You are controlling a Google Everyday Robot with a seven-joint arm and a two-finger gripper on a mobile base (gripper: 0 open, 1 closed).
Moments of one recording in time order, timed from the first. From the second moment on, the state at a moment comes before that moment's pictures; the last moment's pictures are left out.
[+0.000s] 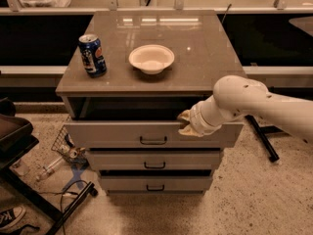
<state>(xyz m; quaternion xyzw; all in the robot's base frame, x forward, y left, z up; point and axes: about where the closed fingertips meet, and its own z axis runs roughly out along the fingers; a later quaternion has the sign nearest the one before) 0.573 -0.101 0.662 -0.74 0.63 0.04 0.26</state>
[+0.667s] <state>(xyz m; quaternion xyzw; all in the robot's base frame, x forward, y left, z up) 0.573 -0.101 0.665 -0.74 0.63 0.04 0.26</state>
